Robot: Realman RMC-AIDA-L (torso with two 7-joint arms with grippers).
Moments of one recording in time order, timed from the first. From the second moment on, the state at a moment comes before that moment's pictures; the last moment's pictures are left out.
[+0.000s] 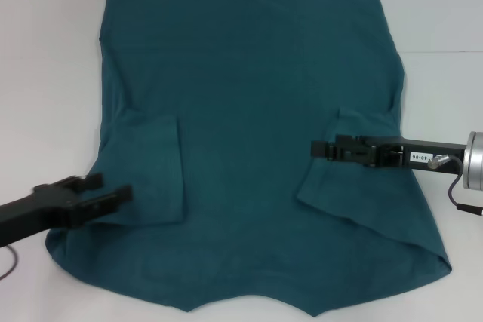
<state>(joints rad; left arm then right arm) -0.34 -2.14 0.47 0.76 2.05 1.50 -1.58 0.61 2.09 -0.67 -0.58 -2.02 -1.36 1.84</state>
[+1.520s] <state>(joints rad) -0.32 -2.14 0.40 0.77 2.22 1.48 -1.65 0.62 2.08 -0.68 -0.58 -2.01 -1.36 1.85</state>
